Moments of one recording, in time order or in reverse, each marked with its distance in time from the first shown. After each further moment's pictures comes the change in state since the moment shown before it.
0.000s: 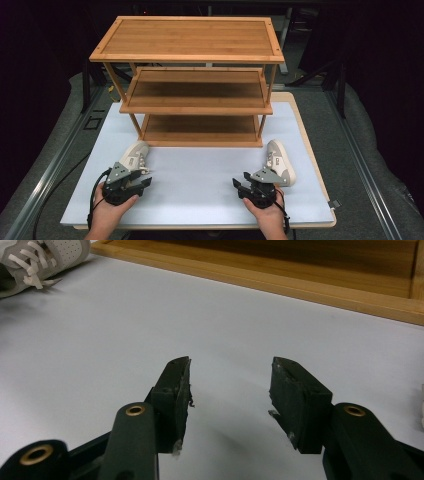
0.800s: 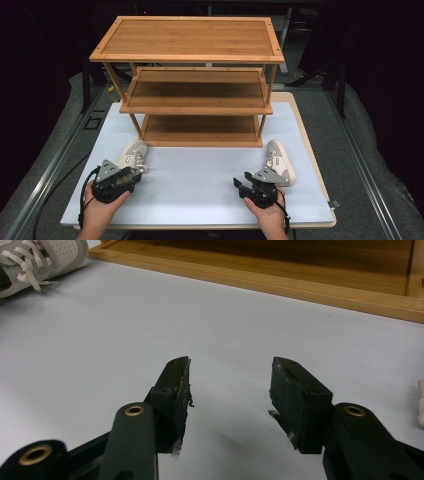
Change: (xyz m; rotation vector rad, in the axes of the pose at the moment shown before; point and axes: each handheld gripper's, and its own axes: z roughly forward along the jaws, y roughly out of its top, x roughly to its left) left arm 0.019 0.001 -0.015 -0.034 0.089 -0.014; right arm -0.003 0.000 -0.001 -0.007 0.002 0.023
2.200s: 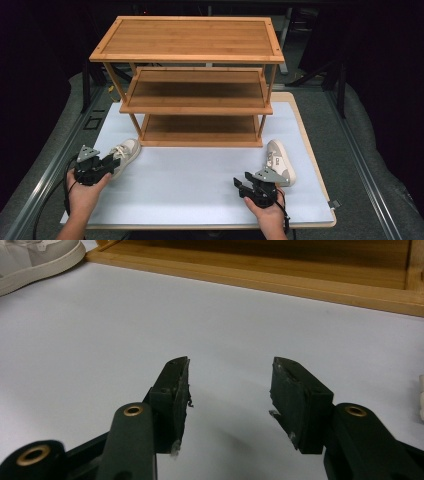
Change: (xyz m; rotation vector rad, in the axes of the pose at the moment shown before) left arm 0.067 0.007 0.006 0.033 0.104 -0.146; right arm -0.002 -0.001 0.001 0.000 -0.001 0.024
